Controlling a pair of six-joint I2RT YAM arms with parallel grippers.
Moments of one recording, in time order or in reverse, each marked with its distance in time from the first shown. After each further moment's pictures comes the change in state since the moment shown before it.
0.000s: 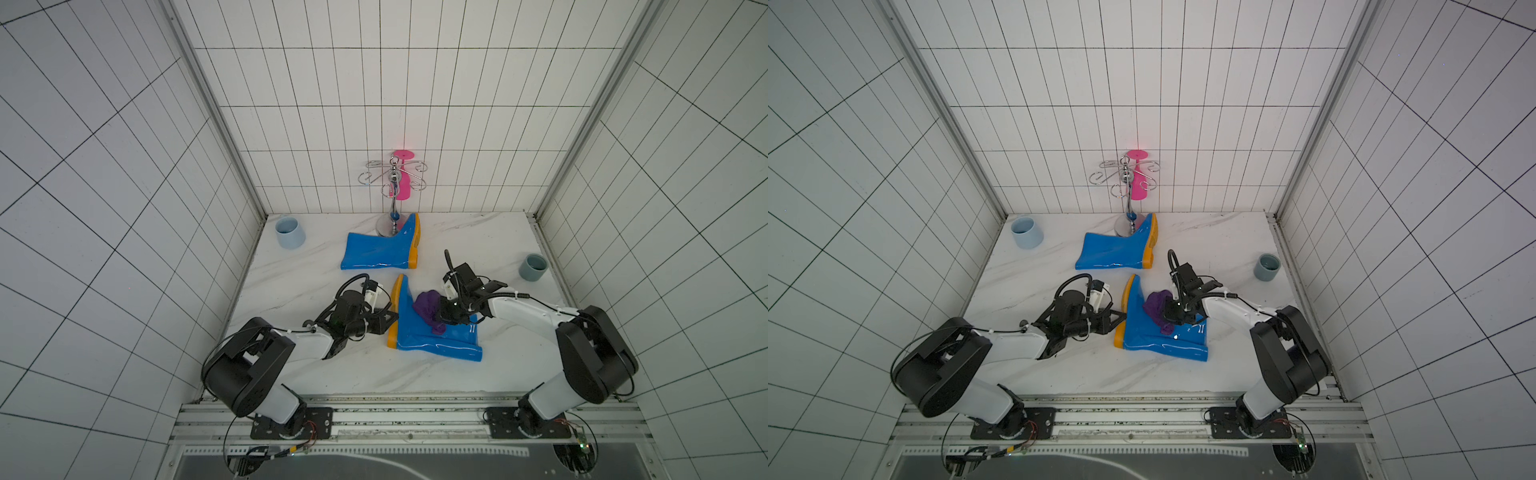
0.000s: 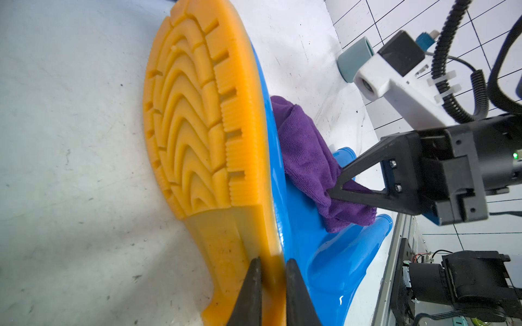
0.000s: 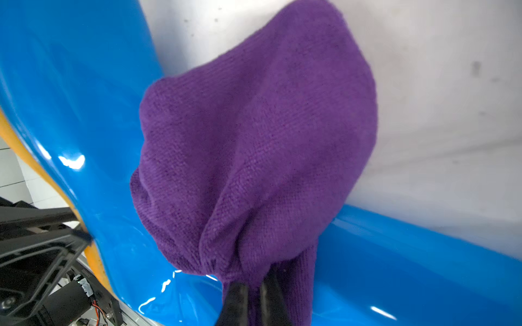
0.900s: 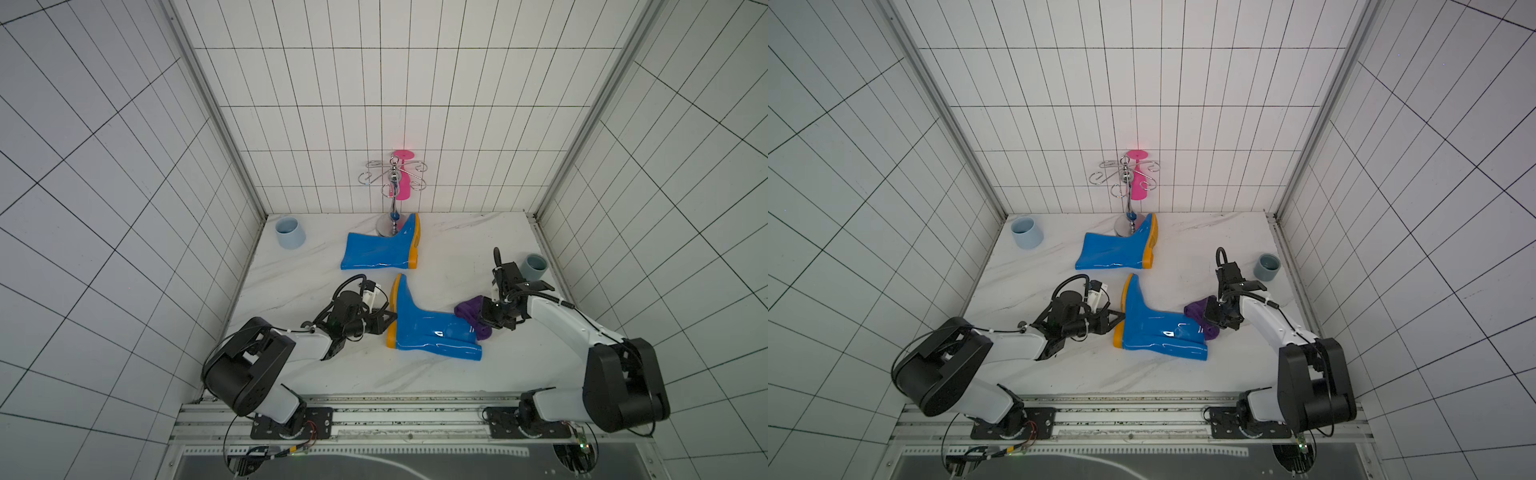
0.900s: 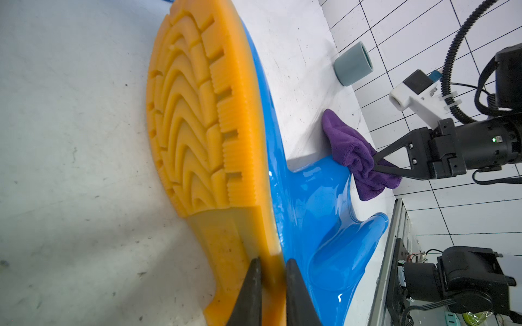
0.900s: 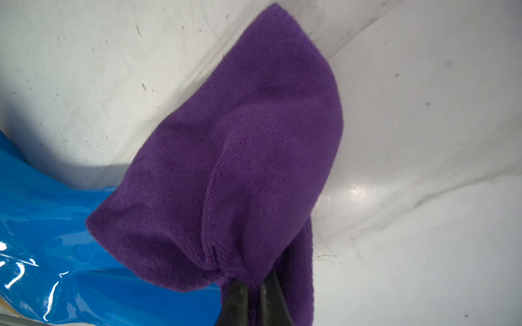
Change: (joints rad) left arm 0.019 0.003 -0.019 0.037 0.026 -0.010; right arm -0.321 -0.194 -0.059 -0.285 0.127 -0.121
